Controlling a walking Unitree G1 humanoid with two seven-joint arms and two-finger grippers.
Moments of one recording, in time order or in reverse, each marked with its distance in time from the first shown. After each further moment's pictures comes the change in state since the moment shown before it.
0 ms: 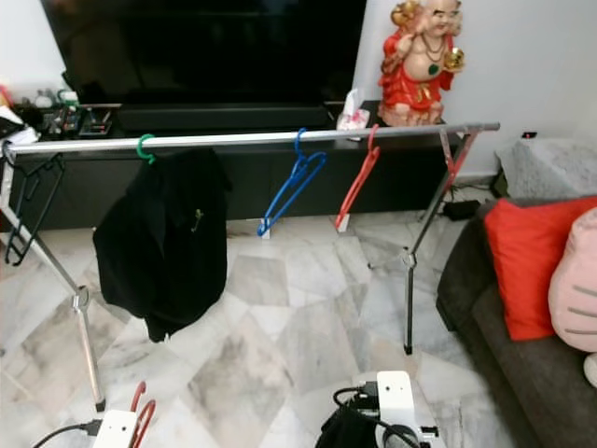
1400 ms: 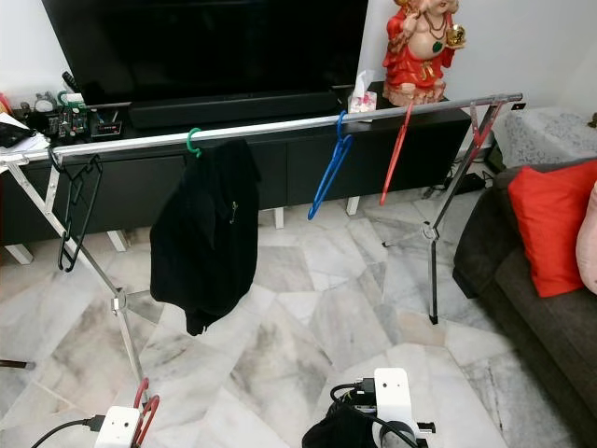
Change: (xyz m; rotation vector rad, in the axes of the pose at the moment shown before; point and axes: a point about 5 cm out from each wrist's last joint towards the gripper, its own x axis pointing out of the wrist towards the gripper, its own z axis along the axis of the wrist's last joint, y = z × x) left arm 0.001 0.001 0.002 0.008 -0.007 -0.007; right arm -0.001 0.009 0.002 0.008 -0.016 0.007
